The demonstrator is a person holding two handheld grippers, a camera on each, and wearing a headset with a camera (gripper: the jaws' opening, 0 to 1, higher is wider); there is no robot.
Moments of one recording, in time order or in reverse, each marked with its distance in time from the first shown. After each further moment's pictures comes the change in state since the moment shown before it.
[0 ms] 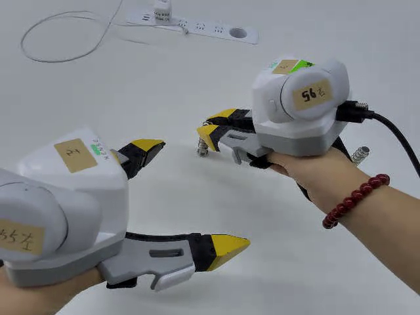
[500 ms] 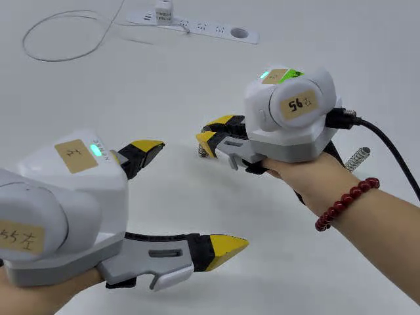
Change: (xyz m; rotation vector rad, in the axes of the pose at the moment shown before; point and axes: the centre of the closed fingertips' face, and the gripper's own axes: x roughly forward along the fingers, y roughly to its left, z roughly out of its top) left arm -0.001 0.002 -0.004 -0.006 0.008 0.005; right arm 0.005 0.004 -0.008 -0.032 0.029 -0.002
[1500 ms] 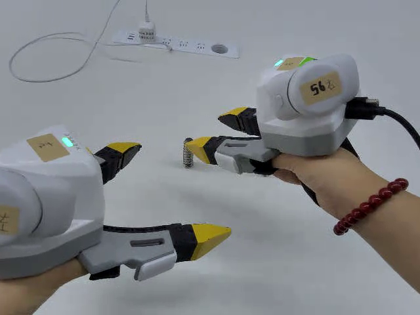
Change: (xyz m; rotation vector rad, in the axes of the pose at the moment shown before) left arm -0.004 0.007 0.019 -0.035 -0.020 0.037; right arm -0.056 -0.015 0.021 0.082 -0.036 -0.048
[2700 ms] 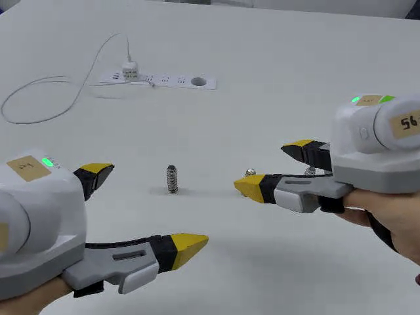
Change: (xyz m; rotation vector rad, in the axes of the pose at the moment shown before) left arm -0.012 0.004 0.014 0.027 0.025 0.087; right arm -0.094 -0.042 -0.038 0.126 0.026 -0.149
